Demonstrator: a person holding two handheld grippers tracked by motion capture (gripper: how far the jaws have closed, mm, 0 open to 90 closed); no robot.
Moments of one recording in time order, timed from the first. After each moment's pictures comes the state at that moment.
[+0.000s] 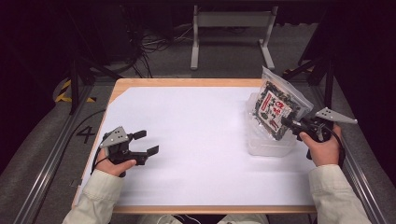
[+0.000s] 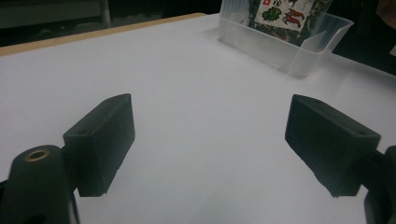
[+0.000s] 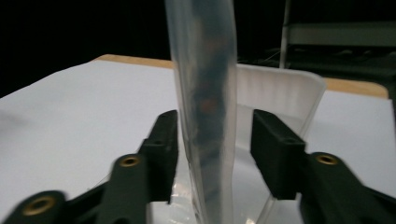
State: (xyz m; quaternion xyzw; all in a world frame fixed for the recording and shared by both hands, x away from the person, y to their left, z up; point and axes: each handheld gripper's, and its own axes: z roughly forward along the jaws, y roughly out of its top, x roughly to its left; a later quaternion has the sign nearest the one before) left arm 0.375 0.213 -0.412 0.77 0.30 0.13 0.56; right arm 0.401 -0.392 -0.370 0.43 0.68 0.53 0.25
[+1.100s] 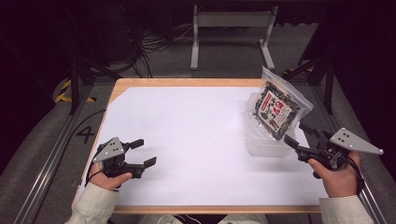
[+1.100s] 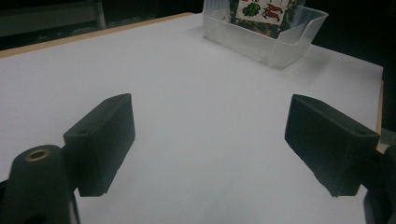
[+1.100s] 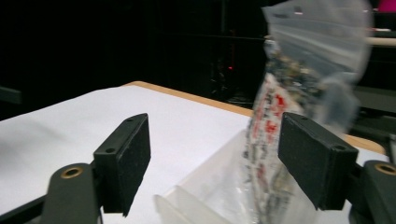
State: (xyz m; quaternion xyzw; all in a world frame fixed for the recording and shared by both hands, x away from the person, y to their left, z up) left arm 0.340 0.213 -0.408 0.77 0.27 0.13 0.56; right arm 0.309 -0.360 -0.334 0.35 0.68 0.57 0.30
